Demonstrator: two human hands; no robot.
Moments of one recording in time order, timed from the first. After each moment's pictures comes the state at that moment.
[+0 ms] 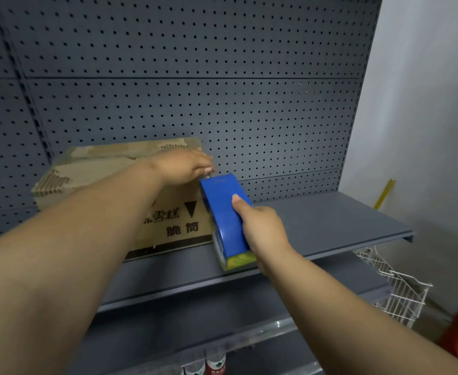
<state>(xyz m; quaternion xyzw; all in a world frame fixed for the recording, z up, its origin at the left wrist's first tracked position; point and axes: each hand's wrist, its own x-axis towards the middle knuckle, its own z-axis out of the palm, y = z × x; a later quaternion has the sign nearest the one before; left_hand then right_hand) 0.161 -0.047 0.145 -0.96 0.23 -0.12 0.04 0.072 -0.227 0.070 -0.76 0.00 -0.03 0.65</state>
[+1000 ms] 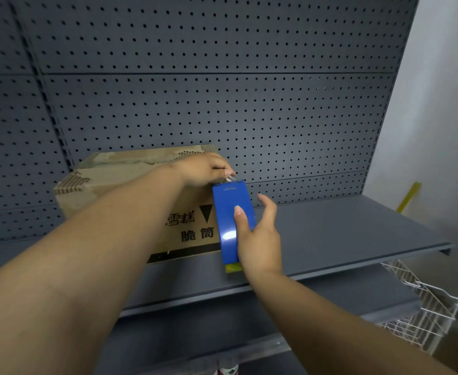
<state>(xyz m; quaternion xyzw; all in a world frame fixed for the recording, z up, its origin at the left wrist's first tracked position) 0.185 -0.042 0.137 -0.98 0.17 -0.06 -0.10 0.082 -0.186 0.046 -0.78 -0.01 -0.10 0.62</state>
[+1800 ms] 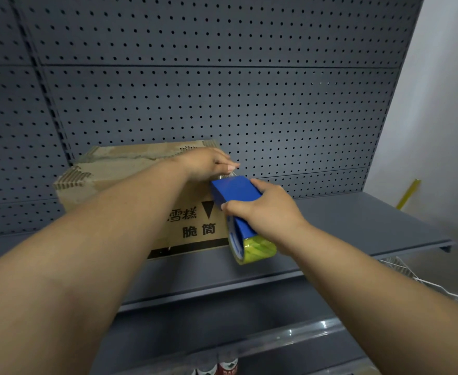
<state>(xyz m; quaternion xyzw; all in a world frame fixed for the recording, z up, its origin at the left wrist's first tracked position) 0.182 -0.046 0.138 -0.98 0.15 -0.05 -0.11 0.090 -0.209 0.101 -0.86 -0.11 -0.04 0.50</state>
